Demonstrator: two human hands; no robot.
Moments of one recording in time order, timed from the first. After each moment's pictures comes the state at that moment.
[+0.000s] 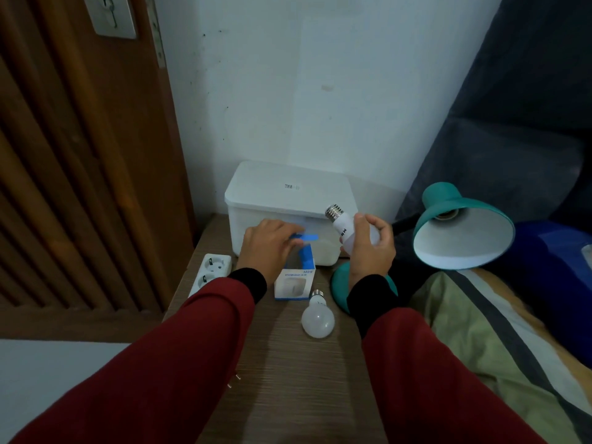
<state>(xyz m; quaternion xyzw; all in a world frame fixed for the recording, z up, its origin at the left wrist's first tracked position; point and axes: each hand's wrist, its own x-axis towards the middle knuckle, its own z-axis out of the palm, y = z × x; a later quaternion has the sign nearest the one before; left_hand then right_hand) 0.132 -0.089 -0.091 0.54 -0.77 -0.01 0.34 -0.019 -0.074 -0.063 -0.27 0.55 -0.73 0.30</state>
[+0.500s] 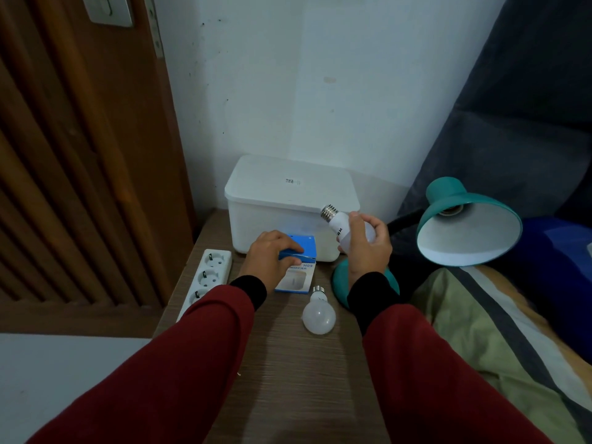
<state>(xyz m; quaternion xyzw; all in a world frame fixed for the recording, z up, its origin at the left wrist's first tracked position) 0.131 -0.084 -0.114 0.56 -0.74 -0.15 0.33 -0.018 -0.077 -0.072 -0.30 0.57 -0.69 0.33</state>
